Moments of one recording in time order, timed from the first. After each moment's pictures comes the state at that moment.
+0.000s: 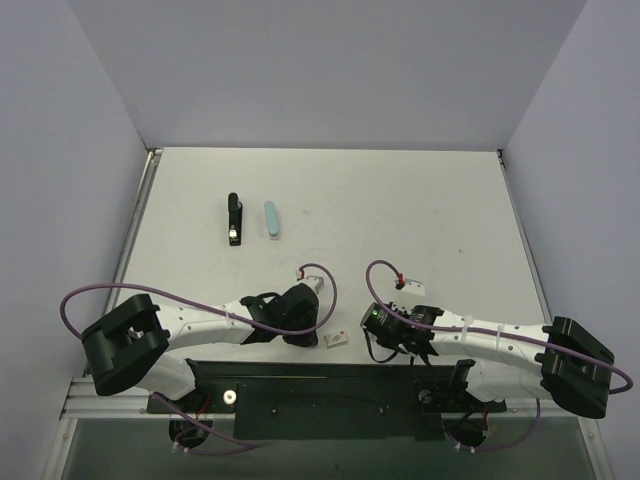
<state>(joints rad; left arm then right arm) -1.07 1.42 0.63 -0.18 -0.02 -0.81 1.08 1.16 0.49 -0.63 0.50 1.26</state>
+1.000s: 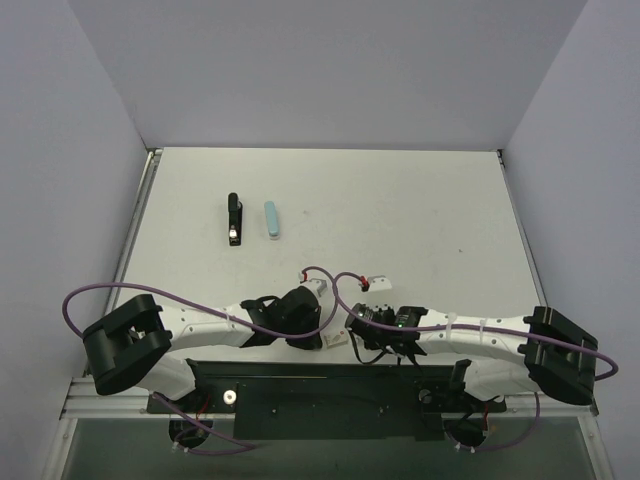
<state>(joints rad) -1.08 1.42 0.60 -0.10 0.02 -0.81 1.14 1.25 0.55 -0.50 0.48 0.90</state>
